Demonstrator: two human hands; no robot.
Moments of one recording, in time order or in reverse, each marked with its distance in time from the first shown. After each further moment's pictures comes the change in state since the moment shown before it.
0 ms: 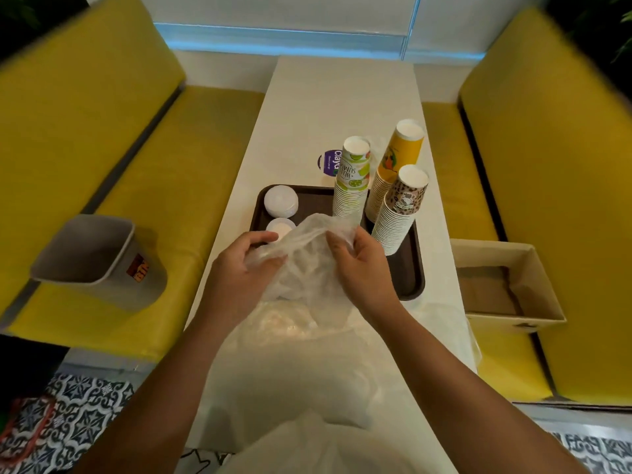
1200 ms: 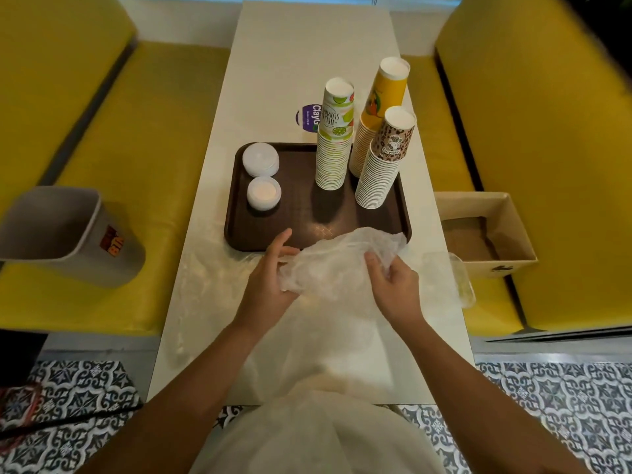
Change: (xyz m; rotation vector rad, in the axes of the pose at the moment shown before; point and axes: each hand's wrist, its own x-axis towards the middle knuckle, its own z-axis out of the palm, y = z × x) left_hand -0.046 -0.110 0.070 0.010 -0.235 0.287; right_hand -0.075 0.124 -0.052 -0.380 0.253 0.188
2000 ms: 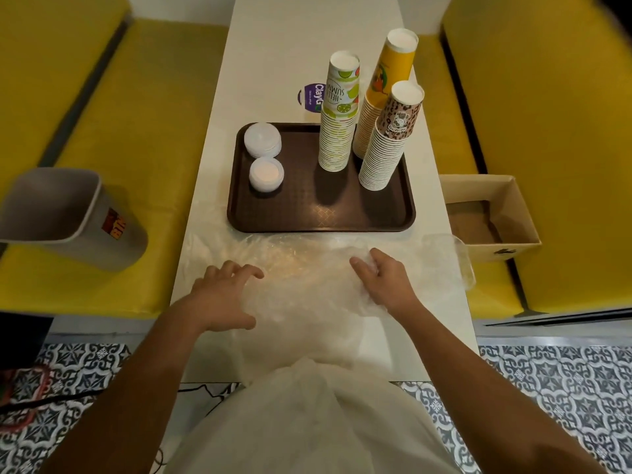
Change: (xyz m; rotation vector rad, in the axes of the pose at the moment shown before) left_hand -0.021 -0.006 -0.081 0.804 -0.706 -0.433; right_hand -0.014 0.000 0.009 -0.141 -0.259 0.065
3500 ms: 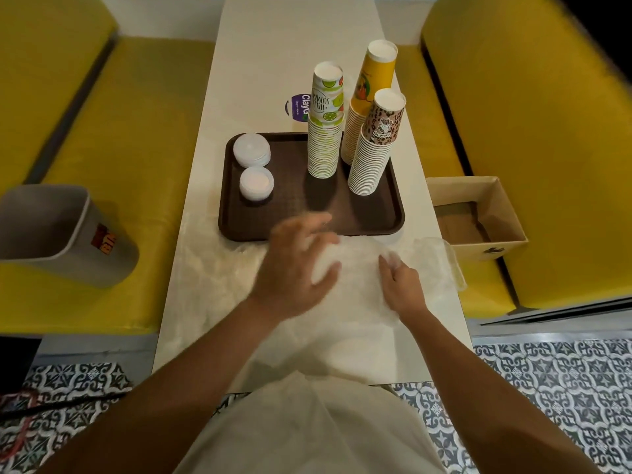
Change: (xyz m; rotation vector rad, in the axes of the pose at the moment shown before) left_hand 0.021 0.108 -0.013 -0.152 1.013 0.718; right_hand 0.010 0.042 -0.013 0.013 0.143 0.155
